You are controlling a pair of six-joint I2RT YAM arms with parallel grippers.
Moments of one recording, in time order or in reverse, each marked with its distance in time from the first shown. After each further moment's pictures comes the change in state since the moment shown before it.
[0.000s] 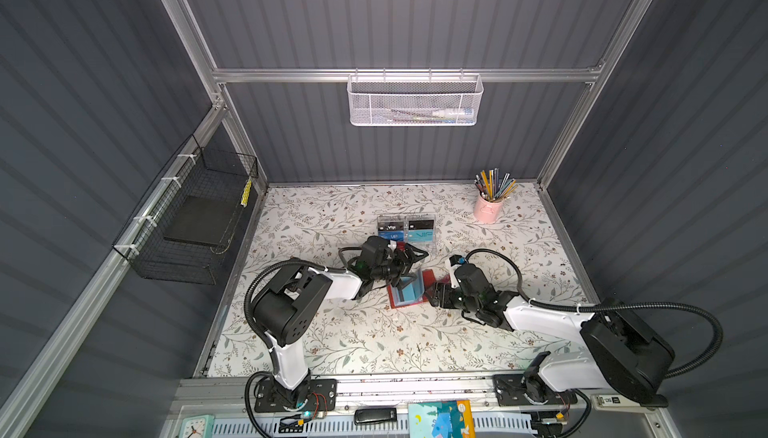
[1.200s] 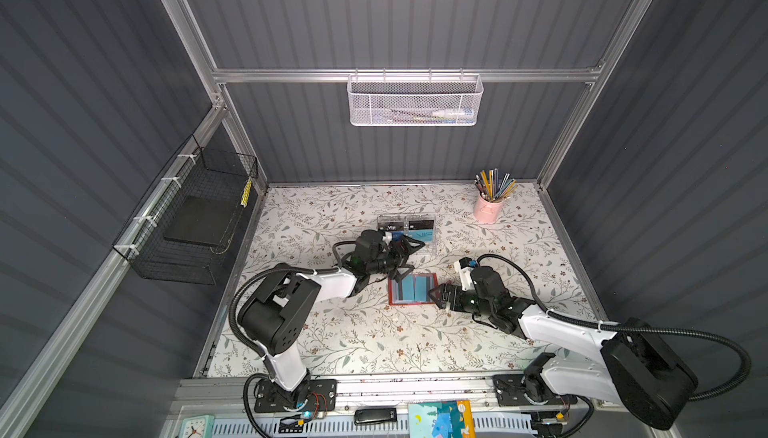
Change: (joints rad) left arm 0.060 -0.116 0.000 -0.027 -0.018 -0.005; right arm -0.086 -0.119 -0.084 0.033 -0.174 0.018
